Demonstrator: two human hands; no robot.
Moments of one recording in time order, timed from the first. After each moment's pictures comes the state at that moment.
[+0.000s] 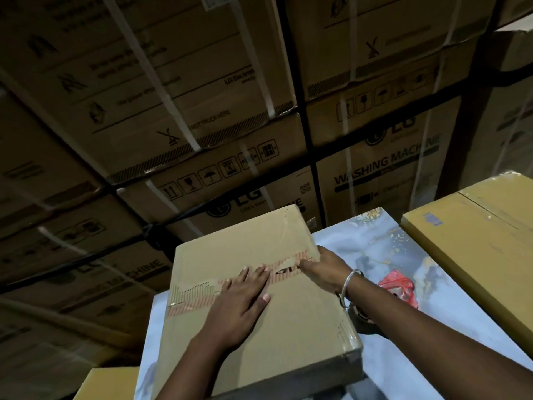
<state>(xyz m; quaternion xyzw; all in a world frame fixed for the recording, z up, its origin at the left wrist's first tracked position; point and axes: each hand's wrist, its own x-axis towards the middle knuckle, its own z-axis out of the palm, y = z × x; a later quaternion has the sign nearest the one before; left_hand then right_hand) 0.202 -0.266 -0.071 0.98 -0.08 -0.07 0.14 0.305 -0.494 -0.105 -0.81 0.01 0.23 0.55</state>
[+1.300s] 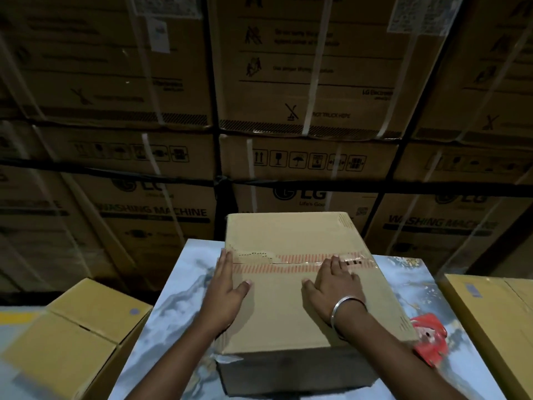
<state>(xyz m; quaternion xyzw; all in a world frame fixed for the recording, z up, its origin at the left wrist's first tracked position) 0.088 -0.159 -0.096 0.85 0.18 0.11 0.48 0.193 -0.373 -0.062 -0.98 -0.17 0.11 0.07</state>
